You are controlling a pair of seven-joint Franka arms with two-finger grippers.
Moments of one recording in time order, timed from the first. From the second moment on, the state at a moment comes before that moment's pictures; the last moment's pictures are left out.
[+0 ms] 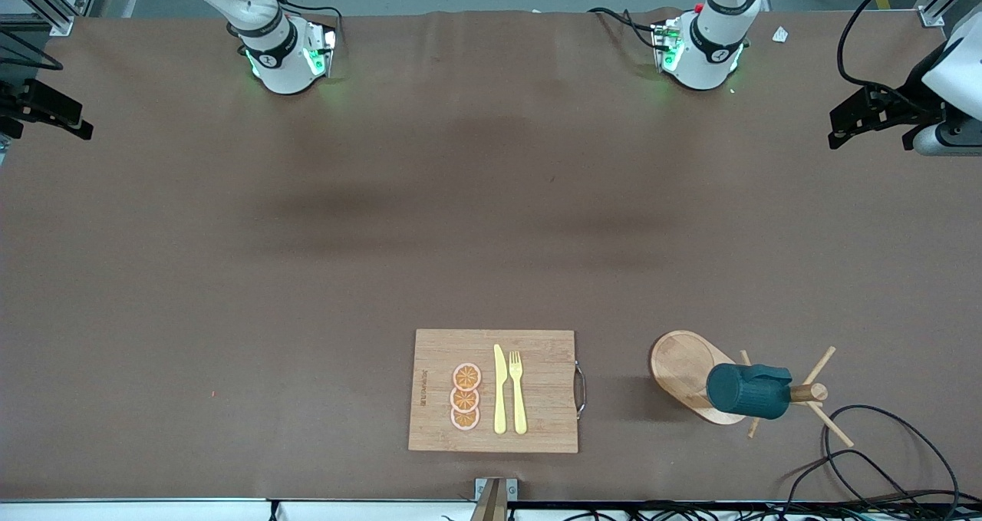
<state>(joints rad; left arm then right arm) 0.04 -0.05 -0.13 -1.55 0.01 1.47 -0.04 0.04 -0.04 -0.12 -1.49 0.00 1.36 -0.04</state>
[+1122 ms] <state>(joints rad) 0.04 0.10 -0.13 -1.46 0.01 1.50 -0.08 0.04 -0.04 -0.12 -1.49 0.00 1.36 -0.04</state>
